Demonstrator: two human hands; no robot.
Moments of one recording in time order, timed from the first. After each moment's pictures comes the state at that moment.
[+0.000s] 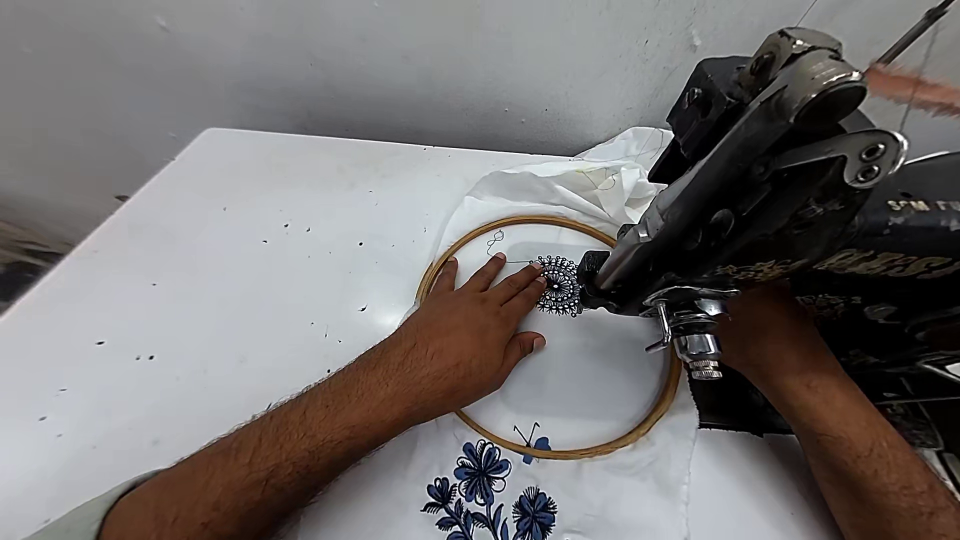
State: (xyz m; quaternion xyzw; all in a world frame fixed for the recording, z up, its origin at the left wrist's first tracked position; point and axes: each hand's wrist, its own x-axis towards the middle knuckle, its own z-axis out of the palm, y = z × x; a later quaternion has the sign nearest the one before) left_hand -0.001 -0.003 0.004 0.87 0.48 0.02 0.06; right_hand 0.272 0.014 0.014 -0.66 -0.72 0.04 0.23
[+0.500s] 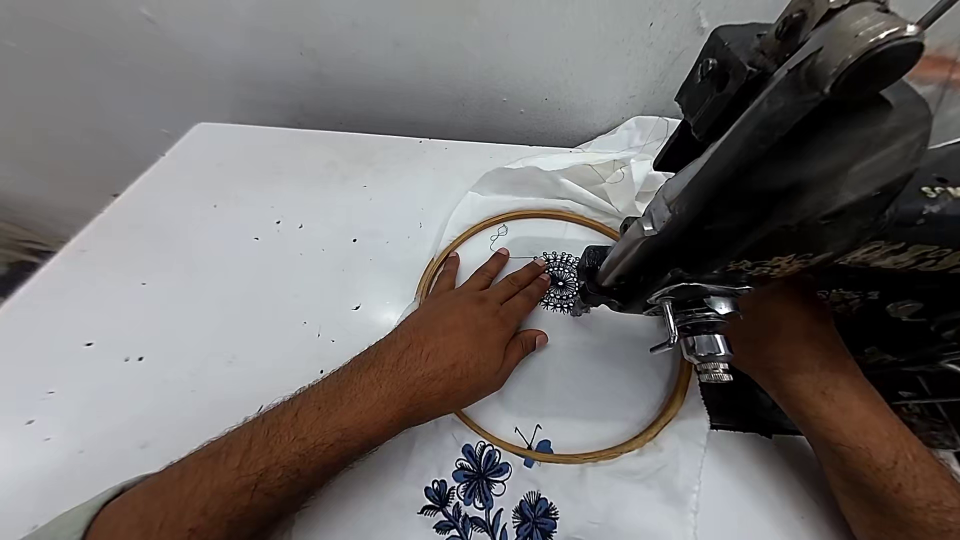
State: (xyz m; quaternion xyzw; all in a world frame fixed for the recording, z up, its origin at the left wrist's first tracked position) left_hand 0.000 -0.003 0.000 0.88 0.47 0.04 0.07; right_hand 0.271 0.010 0.015 -0.67 -0.71 0.02 0.23
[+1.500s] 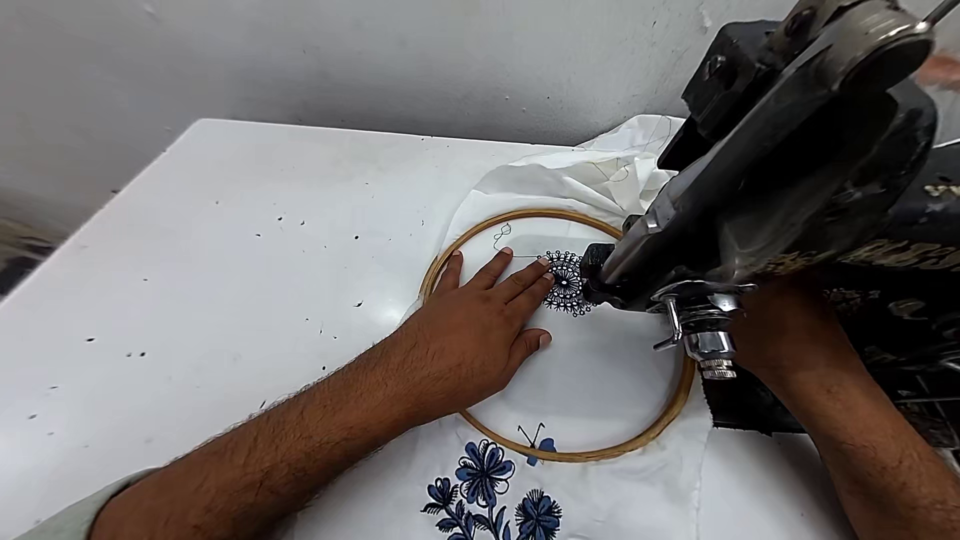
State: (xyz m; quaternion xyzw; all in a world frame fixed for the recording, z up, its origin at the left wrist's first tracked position) left_hand 0.002 -0.003 0.001 0.88 0.47 0.03 0.07; right_hand 0.276 0.013 0.010 -0.65 -0.72 0.01 0.25
